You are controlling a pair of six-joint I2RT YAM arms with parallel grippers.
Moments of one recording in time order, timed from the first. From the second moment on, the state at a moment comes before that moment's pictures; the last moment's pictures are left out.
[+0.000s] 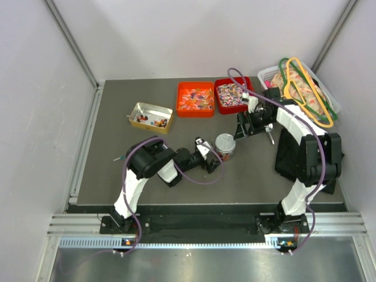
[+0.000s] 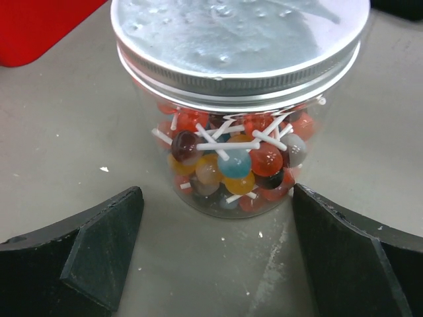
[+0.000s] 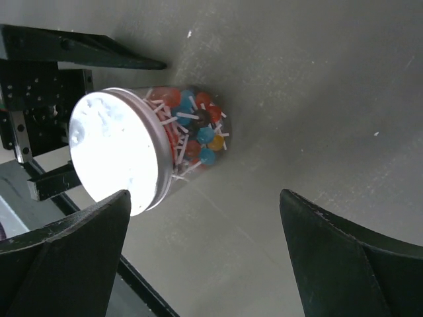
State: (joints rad) left arm -0.79 2.19 0.67 1.43 0.28 0.06; right arm 0.13 1.72 1.33 -0.79 -0.61 -0.24
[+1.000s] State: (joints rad) left arm -0.82 2.23 0.67 1.51 0.24 0.08; right arm 0.12 1.94 1.40 -0.81 -1.02 -0.14
